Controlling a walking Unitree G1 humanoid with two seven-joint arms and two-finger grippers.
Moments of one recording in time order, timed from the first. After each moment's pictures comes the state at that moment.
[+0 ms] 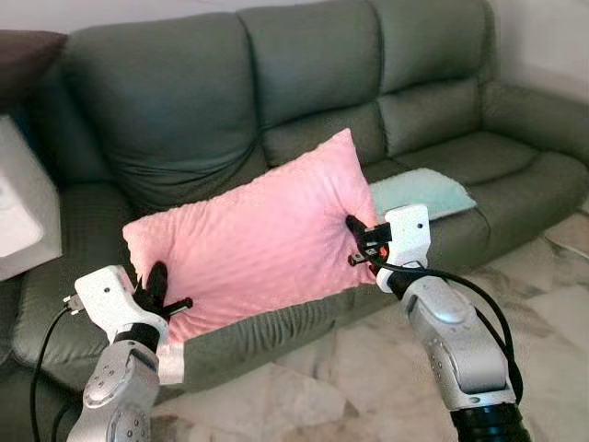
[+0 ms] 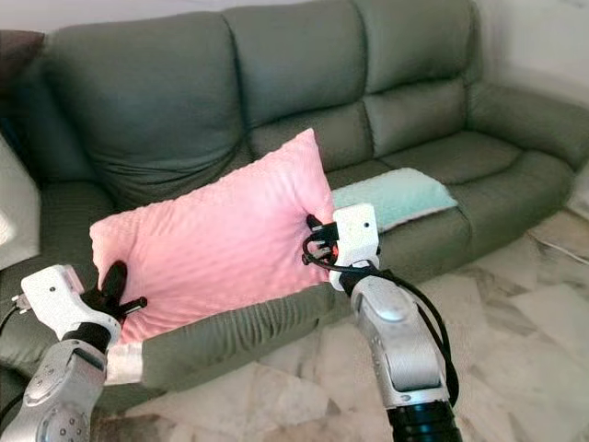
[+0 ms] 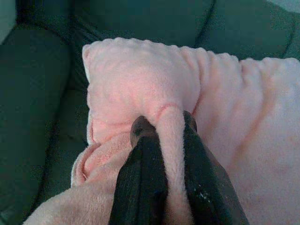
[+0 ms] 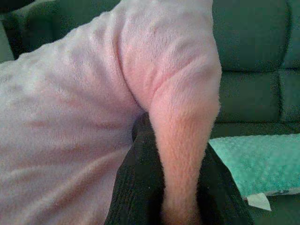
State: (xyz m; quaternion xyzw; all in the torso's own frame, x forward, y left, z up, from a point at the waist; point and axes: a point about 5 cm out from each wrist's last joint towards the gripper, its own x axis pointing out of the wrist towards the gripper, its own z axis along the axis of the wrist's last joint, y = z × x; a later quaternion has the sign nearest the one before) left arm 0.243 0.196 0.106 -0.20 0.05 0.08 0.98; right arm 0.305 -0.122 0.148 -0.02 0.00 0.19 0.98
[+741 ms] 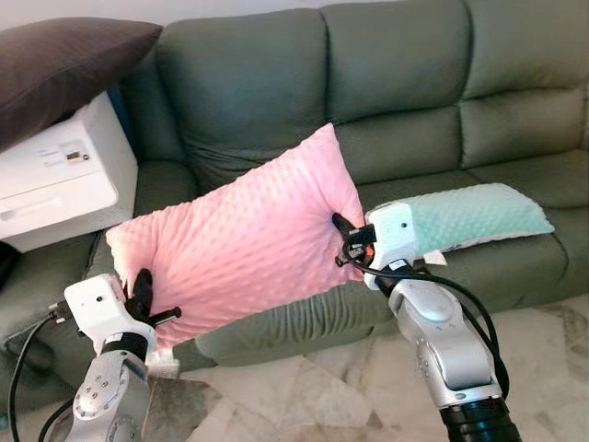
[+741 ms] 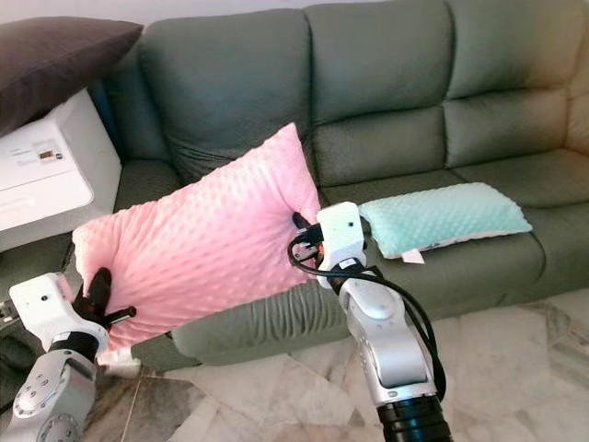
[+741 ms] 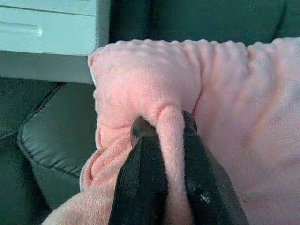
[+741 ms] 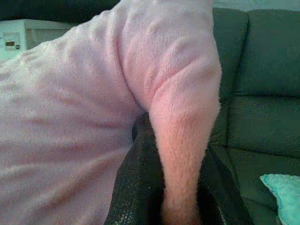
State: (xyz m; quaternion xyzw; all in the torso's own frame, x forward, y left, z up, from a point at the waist) left arm 0.235 0.205 0.103 -0.14 0.04 0.11 0.98; right arm 0.308 -0.108 0.149 -0.03 -0.02 0.21 0.98
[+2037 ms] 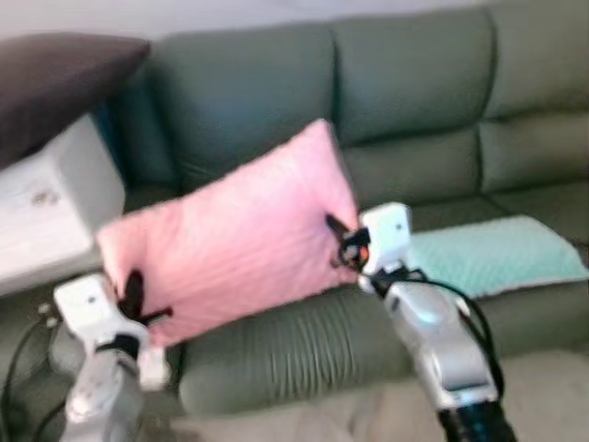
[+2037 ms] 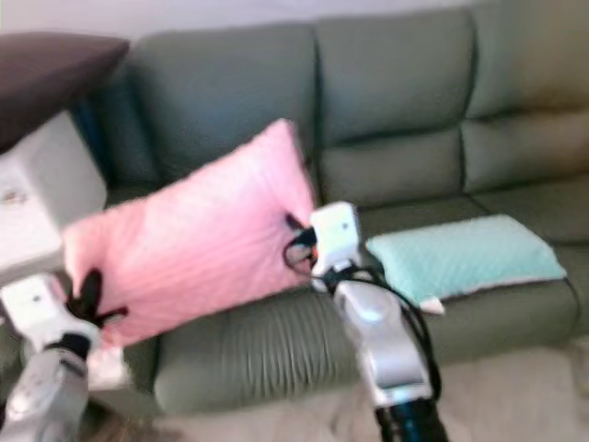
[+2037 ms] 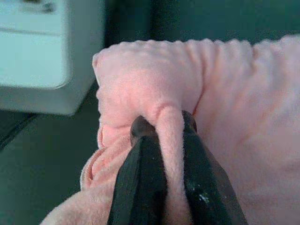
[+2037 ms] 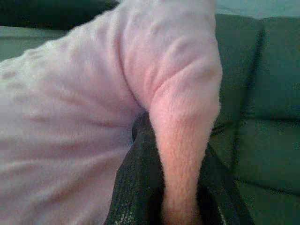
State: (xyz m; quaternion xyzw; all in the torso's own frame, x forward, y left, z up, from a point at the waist) left arm 0.235 0.212 0.099 -0.13 0.04 0.12 0.98; right arm 0.305 -0.104 0.148 -0.04 -0.03 0.23 0.97
